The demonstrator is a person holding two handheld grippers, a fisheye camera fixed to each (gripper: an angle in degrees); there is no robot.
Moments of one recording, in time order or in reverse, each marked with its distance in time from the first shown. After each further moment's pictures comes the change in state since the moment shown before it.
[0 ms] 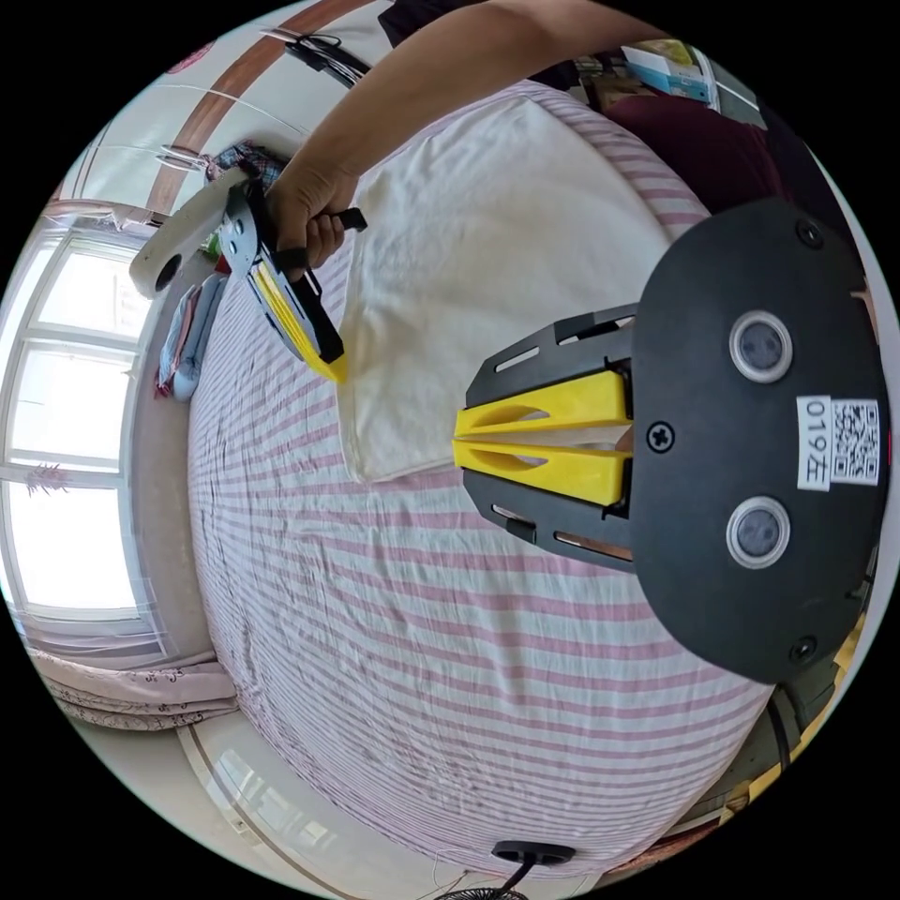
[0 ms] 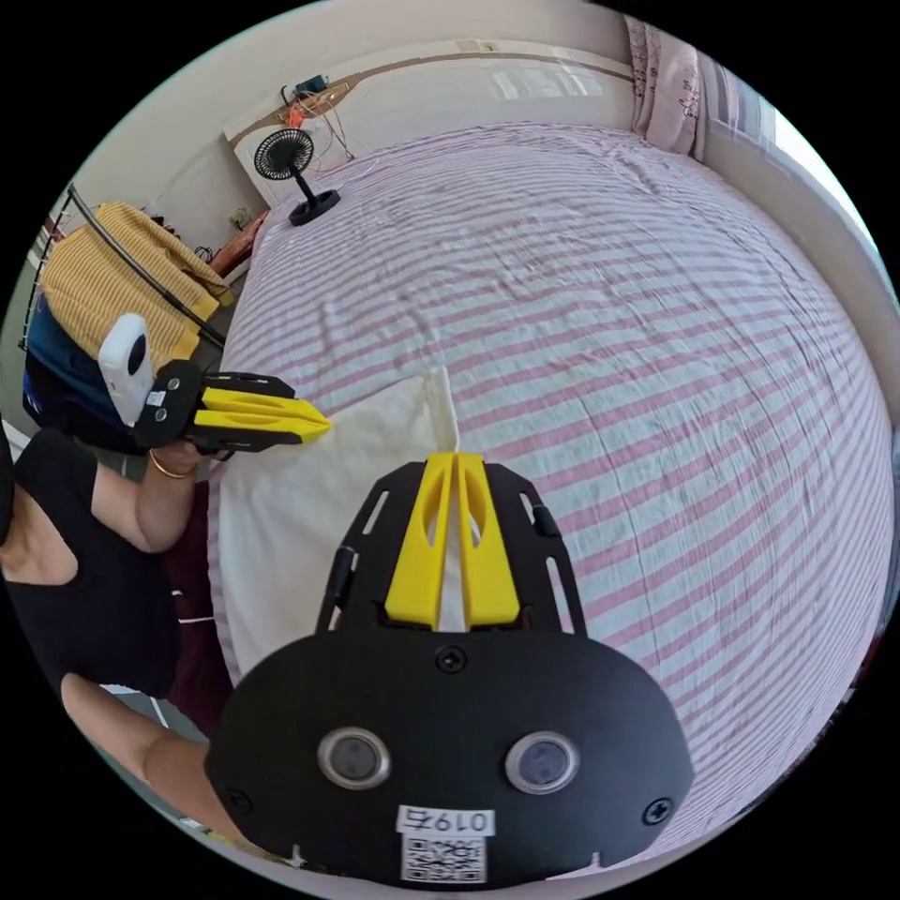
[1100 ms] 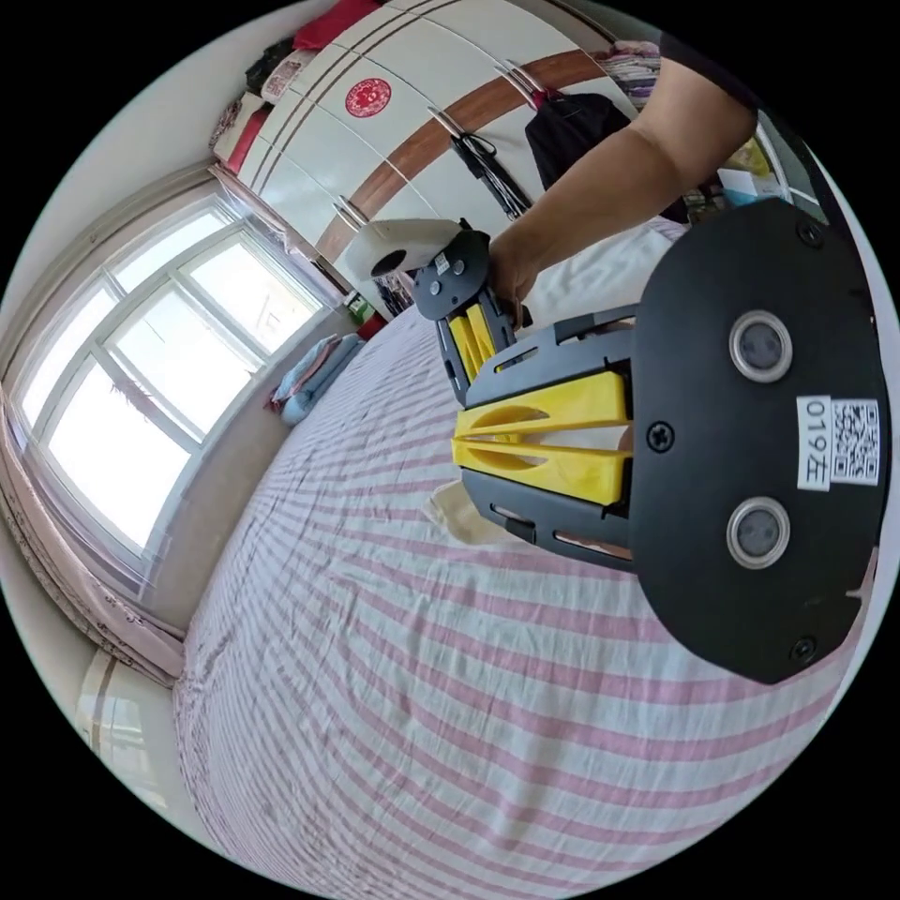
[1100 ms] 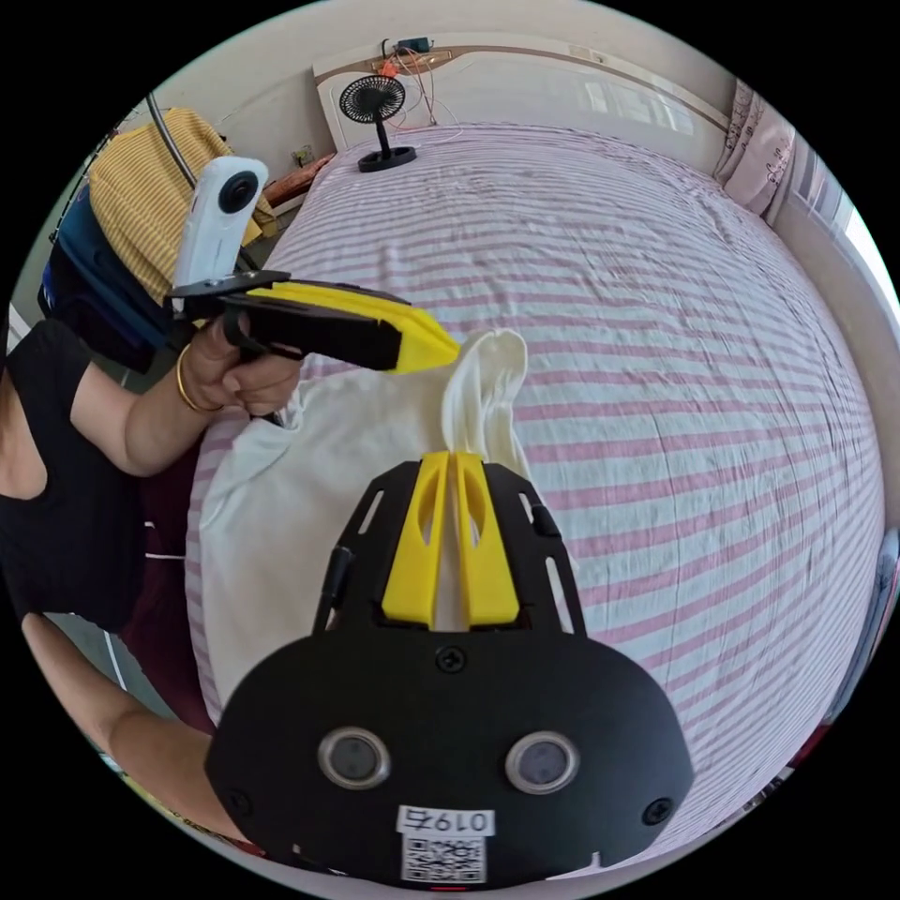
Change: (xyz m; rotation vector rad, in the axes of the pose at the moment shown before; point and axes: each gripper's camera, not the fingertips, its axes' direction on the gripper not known) left arm -0.063 -0.007 0.040 0.240 0.427 -0.318; right arm -0.067 -0.010 0.024 -0.054 -0.006 -0.202
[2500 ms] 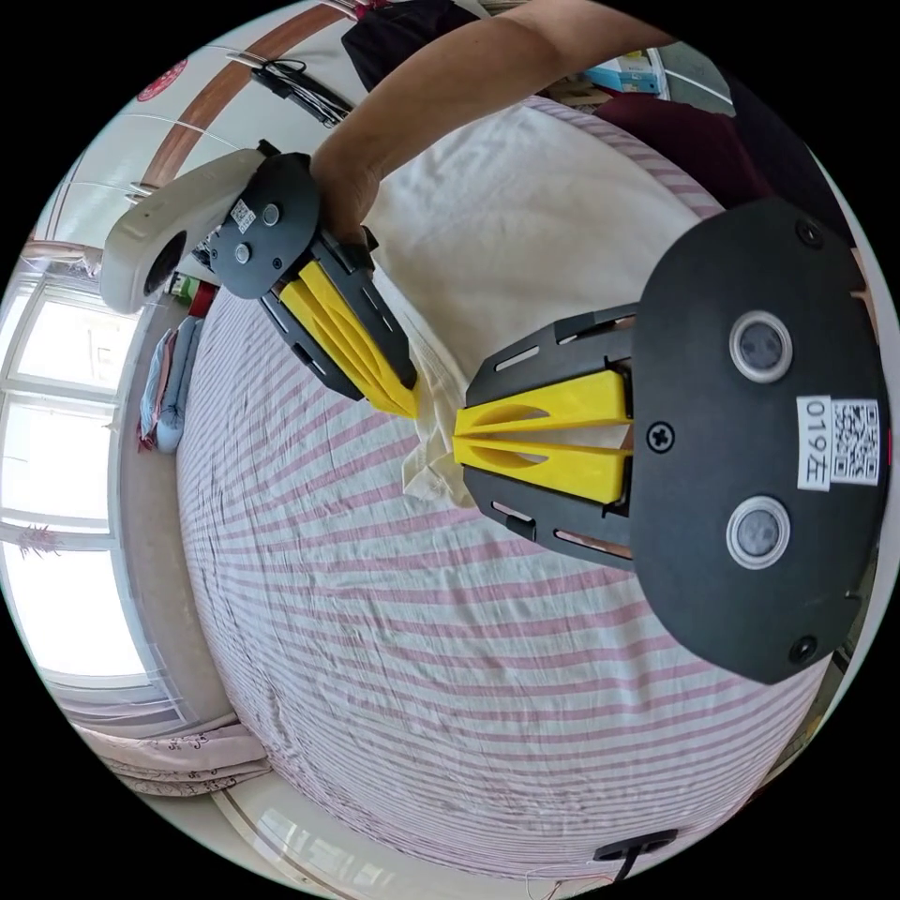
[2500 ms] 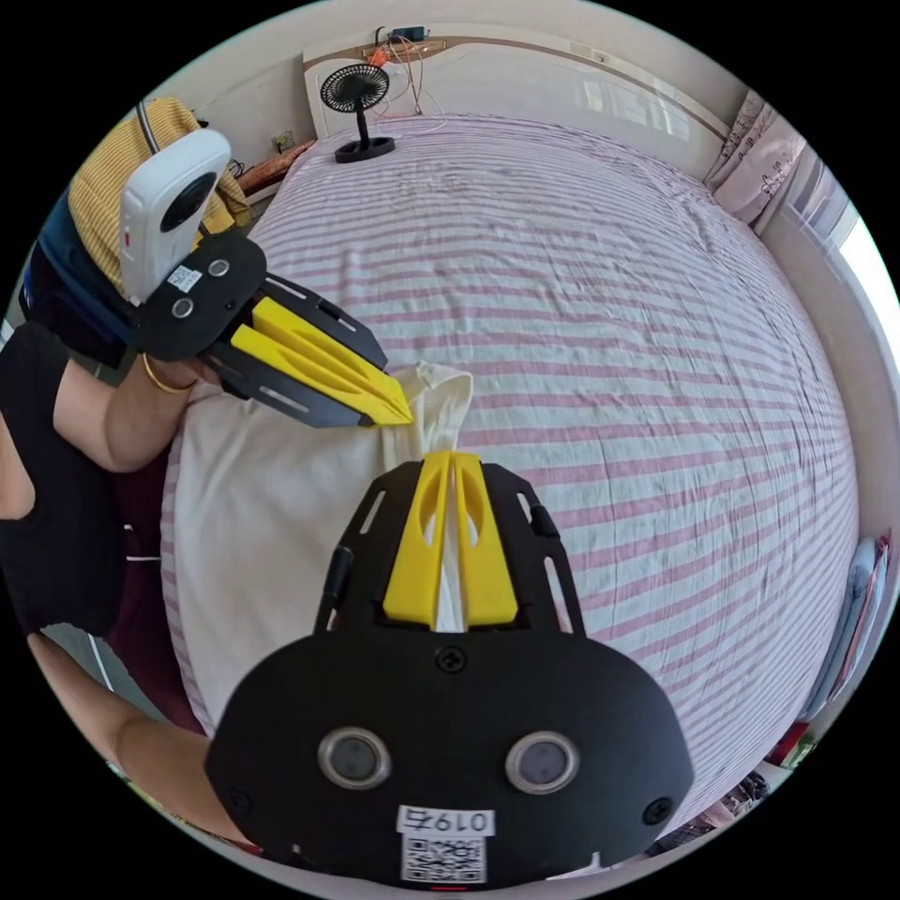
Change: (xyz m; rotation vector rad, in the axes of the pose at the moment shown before) left arm 0.091 -0.025 0.162 -0.325 -0.322 0.420; right arm 0.023 -0.029 -0.024 -0.041 0.097 -0.010
